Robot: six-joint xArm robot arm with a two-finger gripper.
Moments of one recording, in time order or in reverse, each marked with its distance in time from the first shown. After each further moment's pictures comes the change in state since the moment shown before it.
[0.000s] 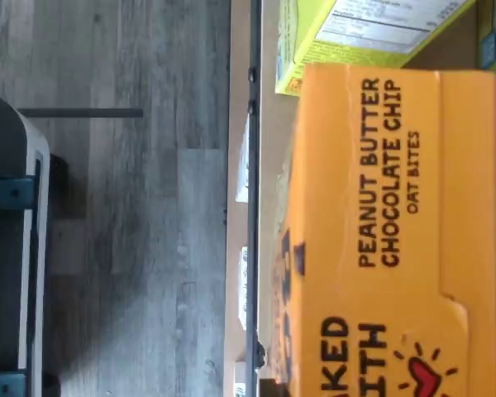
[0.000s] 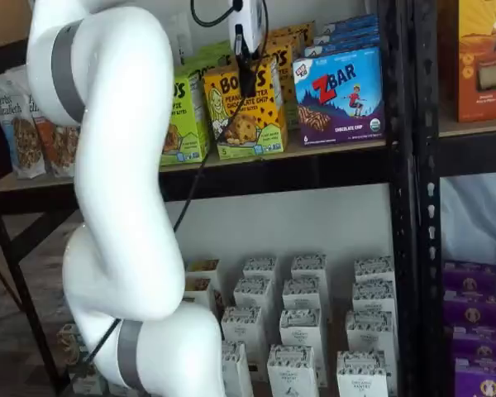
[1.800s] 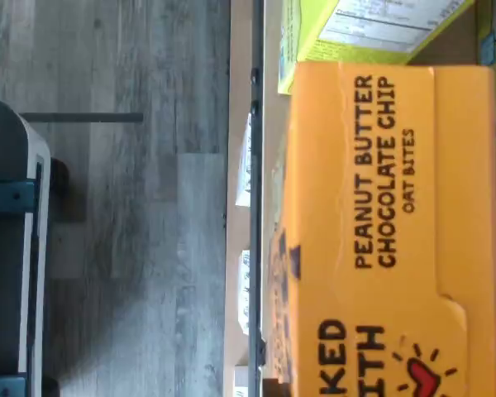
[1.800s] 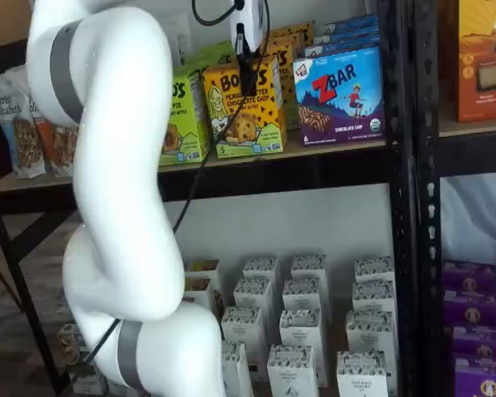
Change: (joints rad) arm -0.015 -0.011 0.007 0.016 0.001 -0.012
